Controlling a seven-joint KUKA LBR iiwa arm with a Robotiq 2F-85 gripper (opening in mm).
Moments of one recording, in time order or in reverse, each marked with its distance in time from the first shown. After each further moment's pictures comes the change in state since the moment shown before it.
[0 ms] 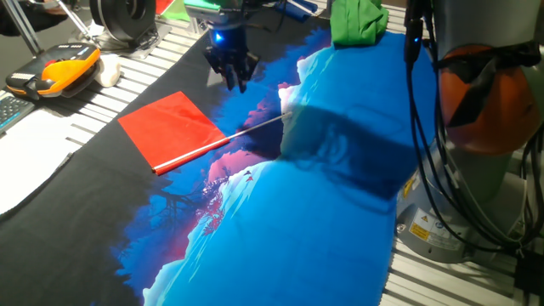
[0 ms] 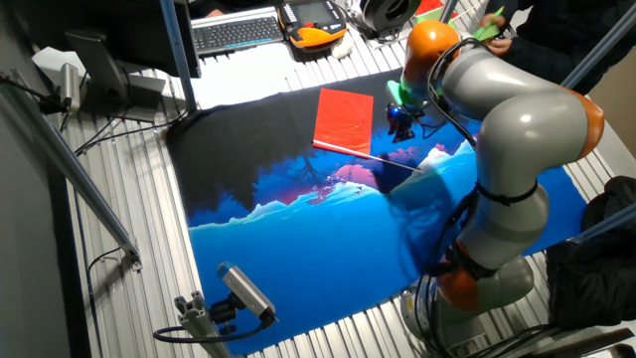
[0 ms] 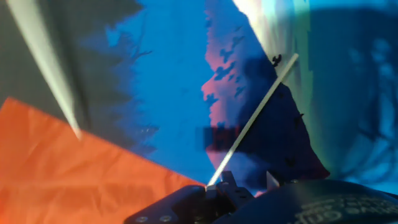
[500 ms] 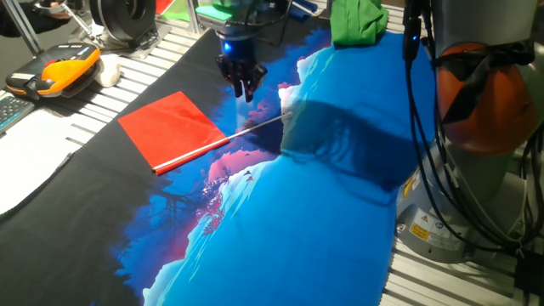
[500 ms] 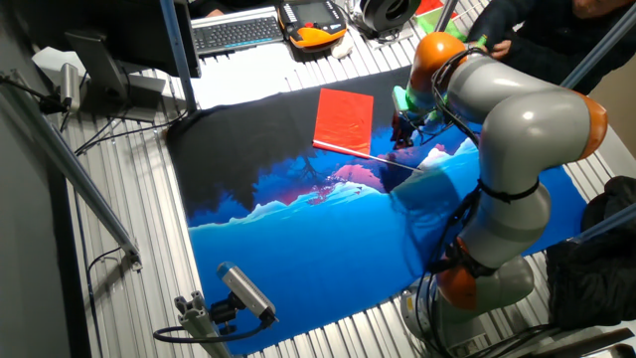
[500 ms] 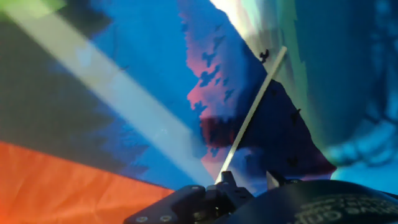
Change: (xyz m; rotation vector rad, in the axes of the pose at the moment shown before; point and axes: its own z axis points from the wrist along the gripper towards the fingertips) arm -0.004 -0.012 0.022 -0.026 0.040 0.174
